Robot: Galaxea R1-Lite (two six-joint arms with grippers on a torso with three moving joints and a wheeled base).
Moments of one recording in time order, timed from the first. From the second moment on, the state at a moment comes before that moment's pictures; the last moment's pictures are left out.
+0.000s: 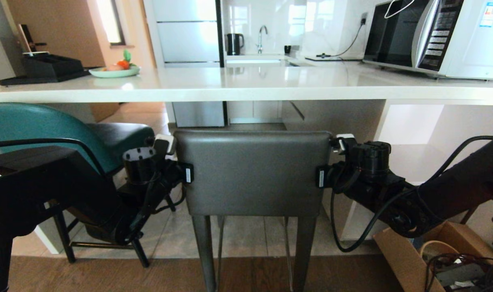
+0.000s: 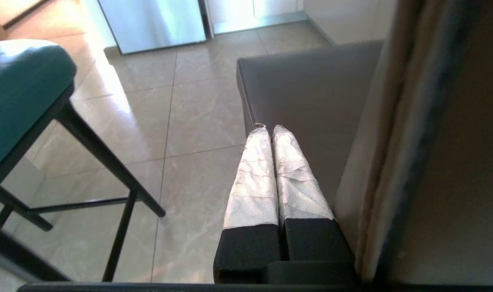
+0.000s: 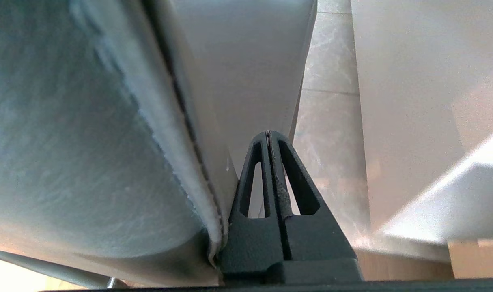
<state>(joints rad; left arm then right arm) -0.32 2.18 -0.86 -1.23 0.10 0.08 0.39 2.08 -0.91 -0.90 -0.10 0.05</state>
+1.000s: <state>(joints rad) -0.33 2.17 -0.86 -1.24 0.10 0.08 0.39 2.08 -0.91 -0.91 -0.10 0.05</state>
